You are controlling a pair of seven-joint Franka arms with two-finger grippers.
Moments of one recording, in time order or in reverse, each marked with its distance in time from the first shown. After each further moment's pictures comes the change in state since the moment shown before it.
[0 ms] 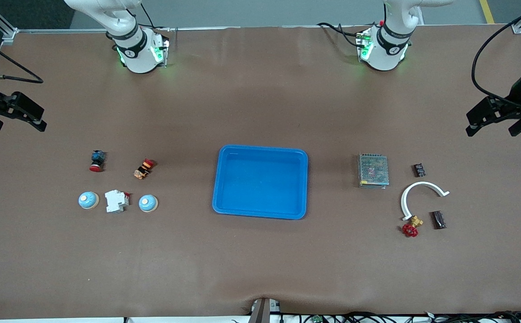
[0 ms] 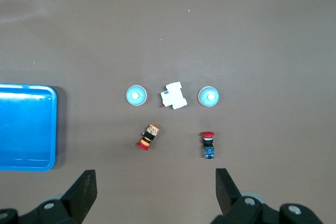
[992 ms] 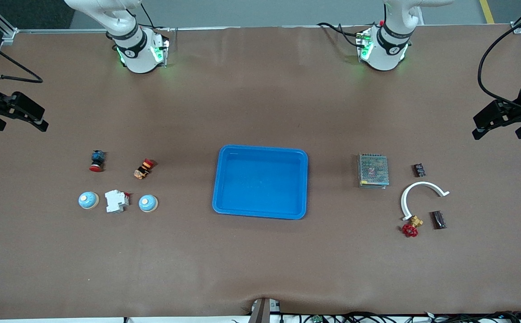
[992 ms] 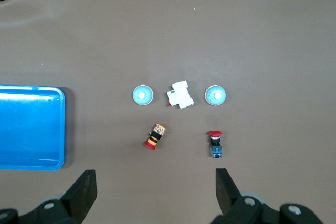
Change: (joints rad) left arm 0.003 0.012 0.011 0.026 0.000 -0.026 0.000; right arm -0.005 0.000 -0.002 0.000 0.033 0.000 0.012
